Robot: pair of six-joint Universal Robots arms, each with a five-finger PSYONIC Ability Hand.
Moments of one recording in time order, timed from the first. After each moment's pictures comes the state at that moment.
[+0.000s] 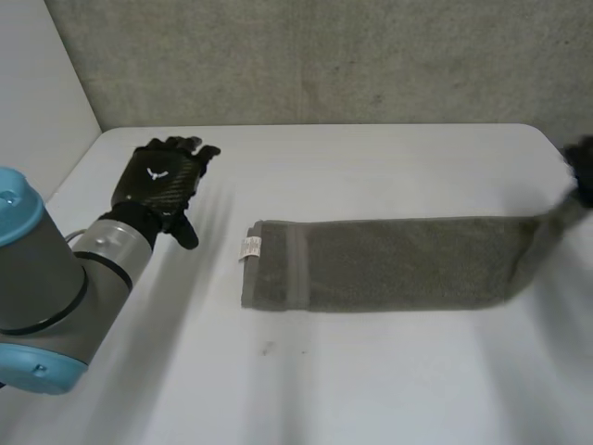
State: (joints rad) left arm 4.32 -1.79 -1.70 3.45 -1.50 3.41; right arm 1.52 -1.12 1.45 -0.27 1.40 2.40; left_hand 0.17 0.16 0.17 0.16 0.00; right_hand 0.95 1.18 1.19 1.19 0.98
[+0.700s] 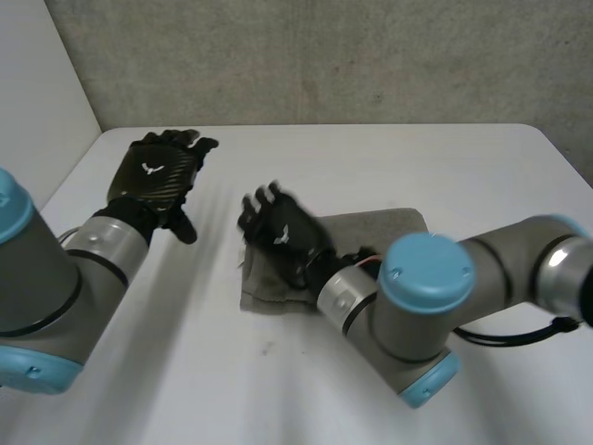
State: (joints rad) left arm 4.31 -1.79 -1.70 3.47 -1.49 3.38; right arm 2.29 -0.92 1.41 -0.48 1.33 2.39; left_hand 0.17 0.16 0.17 0.16 0.00; right_hand 0.21 0.23 0.21 0.23 0.07
